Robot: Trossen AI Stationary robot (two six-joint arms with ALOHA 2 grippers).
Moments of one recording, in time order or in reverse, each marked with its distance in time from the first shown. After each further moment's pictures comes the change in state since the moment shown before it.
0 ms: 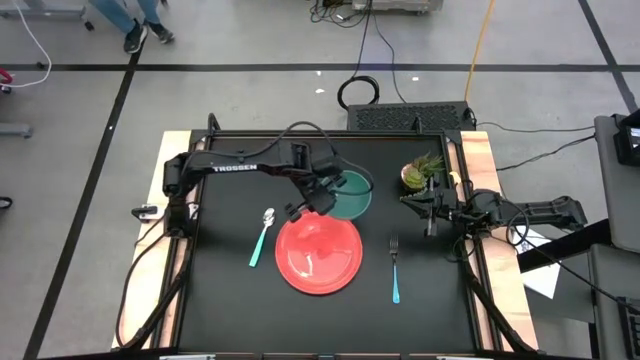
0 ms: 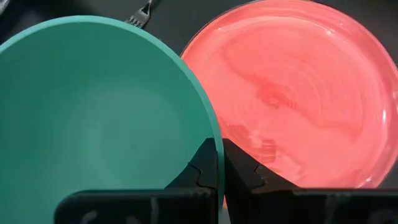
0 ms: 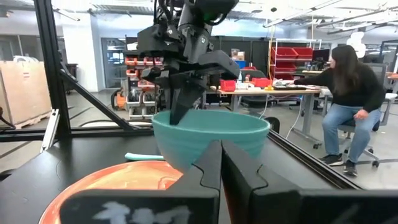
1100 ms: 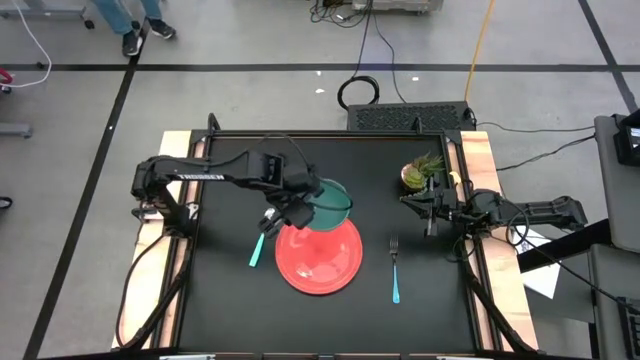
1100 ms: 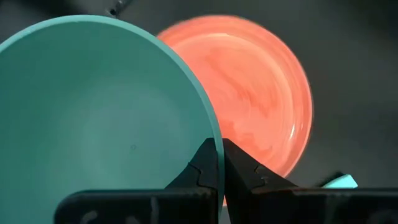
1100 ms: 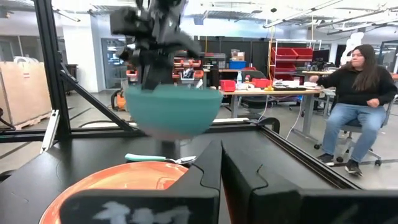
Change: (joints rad) left arm -0.136 -0.201 -0.154 -0.065 -0.072 -0.222; right arm 0.000 0.005 0.000 0.007 0.000 0.000
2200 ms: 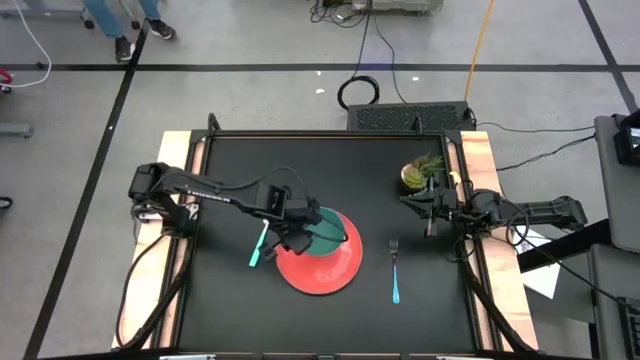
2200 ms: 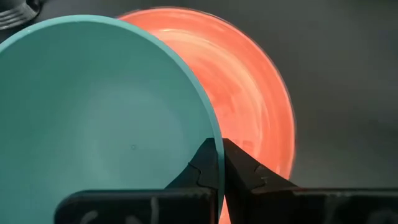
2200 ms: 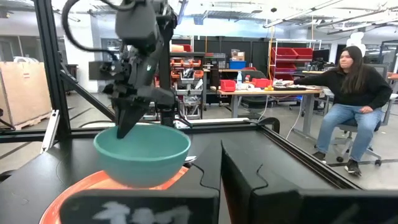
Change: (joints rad) left arm -0.113 -0.005 -0.304 0.297 0.031 -0.090; right arm 0.000 0.000 0.000 0.000 0.000 0.001
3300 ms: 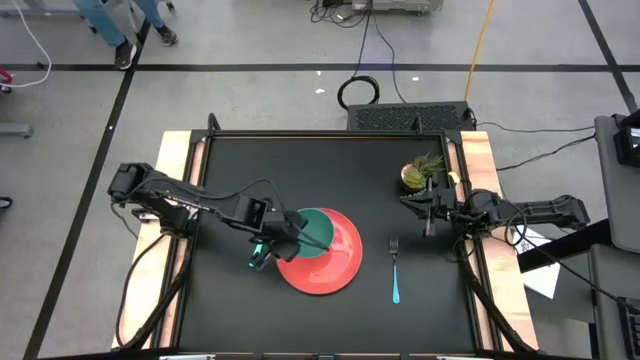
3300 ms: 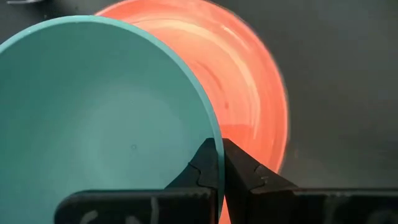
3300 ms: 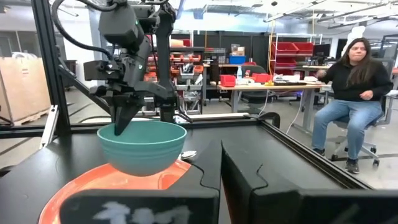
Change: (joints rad) left arm -0.087 -0.147 -0.217 0.176 -0.149 -0.195; right arm -0.002 0.038 0.000 0.016 0.000 0.007
